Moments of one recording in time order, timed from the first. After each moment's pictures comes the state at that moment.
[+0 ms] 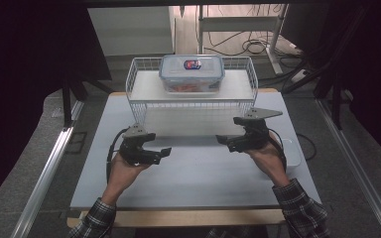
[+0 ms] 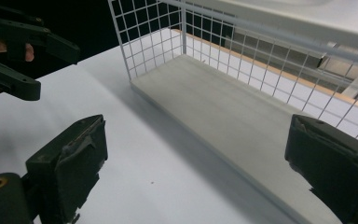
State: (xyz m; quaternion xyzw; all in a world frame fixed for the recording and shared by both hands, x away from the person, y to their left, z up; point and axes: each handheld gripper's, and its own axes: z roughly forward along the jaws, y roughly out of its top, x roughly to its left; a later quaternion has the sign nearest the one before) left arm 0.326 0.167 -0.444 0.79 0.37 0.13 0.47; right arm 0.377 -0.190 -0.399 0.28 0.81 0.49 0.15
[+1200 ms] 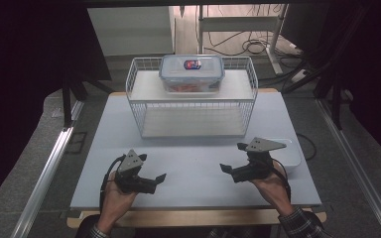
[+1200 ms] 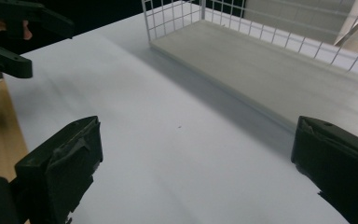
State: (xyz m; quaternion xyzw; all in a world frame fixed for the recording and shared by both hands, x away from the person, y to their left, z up) left arm 0.267 0.173 -0.490 0.79 0.36 0.18 0.46; right arm 0.323 -0.207 -0.450 0.28 0.81 0.49 0.14
